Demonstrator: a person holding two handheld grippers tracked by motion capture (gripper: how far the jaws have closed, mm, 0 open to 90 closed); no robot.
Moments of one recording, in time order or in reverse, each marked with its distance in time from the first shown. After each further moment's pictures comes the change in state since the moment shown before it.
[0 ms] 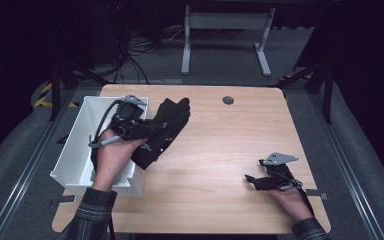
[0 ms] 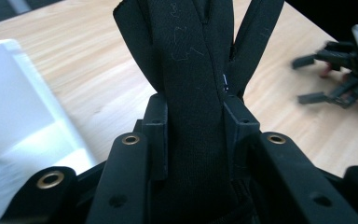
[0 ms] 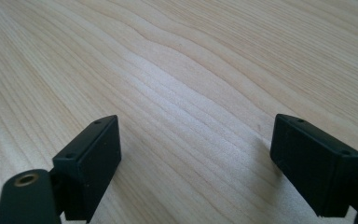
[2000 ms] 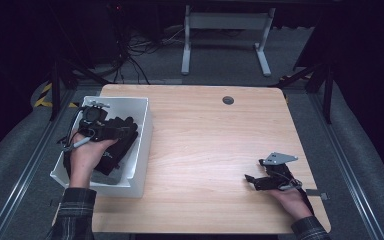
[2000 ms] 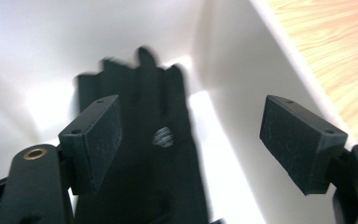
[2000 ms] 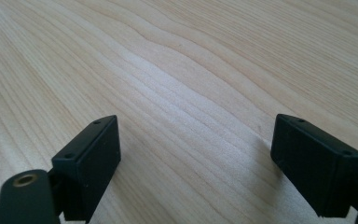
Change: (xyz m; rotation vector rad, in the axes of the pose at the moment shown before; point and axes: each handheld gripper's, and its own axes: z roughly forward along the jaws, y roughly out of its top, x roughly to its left) left arm 0.076 -0.046 0.006 0.046 0.204 -0.174; right arm 0.000 0.000 0.000 0.002 0.003 0.000
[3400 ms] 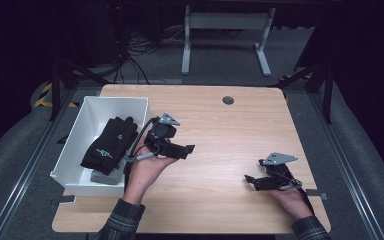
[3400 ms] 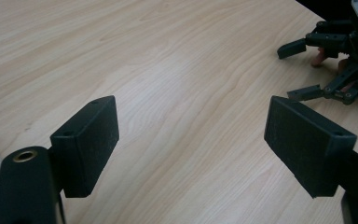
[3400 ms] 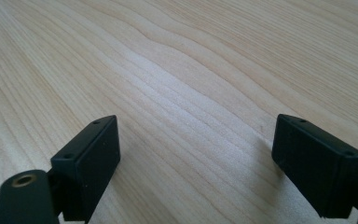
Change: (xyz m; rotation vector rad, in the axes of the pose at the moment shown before) left arm -0.154 0.007 0.047 -0.034 -0.269 0.267; right arm 0.000 0.000 0.000 0.000 0.005 -0.003
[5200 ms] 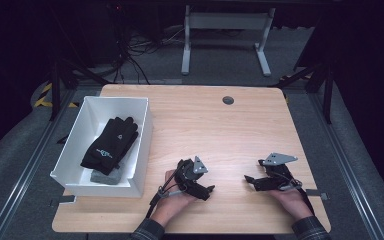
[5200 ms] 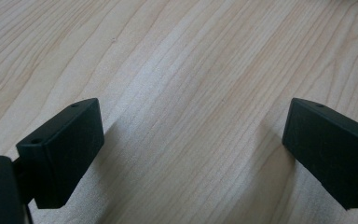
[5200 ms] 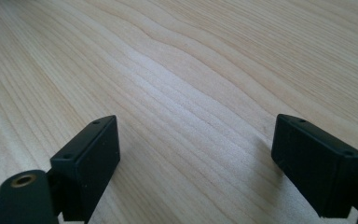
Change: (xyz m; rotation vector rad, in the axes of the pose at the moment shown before) left arm -0.046 -0.087 0.122 0.052 -0.025 0.211; right arm 0.001 0.000 0.000 -0.001 0.007 -0.008
